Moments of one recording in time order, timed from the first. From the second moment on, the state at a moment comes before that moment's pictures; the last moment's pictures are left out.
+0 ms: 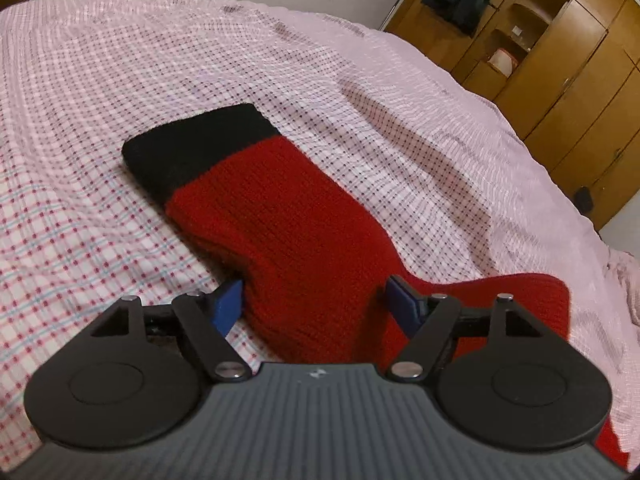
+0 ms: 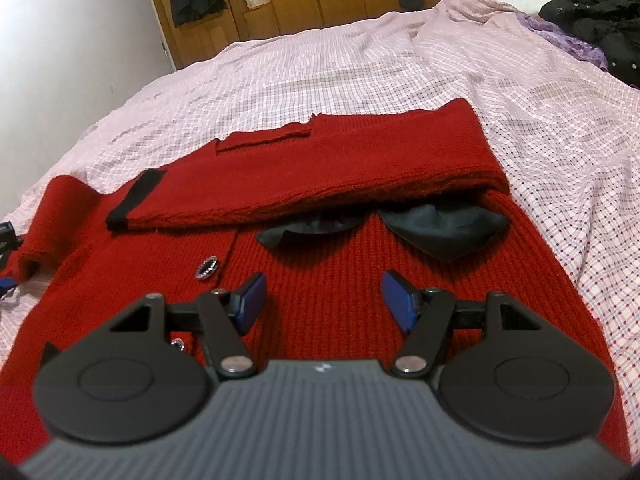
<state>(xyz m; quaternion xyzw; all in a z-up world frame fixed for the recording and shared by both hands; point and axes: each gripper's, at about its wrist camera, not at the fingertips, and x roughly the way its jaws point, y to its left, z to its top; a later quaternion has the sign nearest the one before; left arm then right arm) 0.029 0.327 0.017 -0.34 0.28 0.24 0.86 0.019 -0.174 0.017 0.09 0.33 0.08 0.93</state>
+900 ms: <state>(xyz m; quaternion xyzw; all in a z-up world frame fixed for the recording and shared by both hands) 0.042 0.310 0.029 -0.40 0.21 0.11 0.89 0.016 -0.185 0.021 0.12 0.32 0.09 0.94</state>
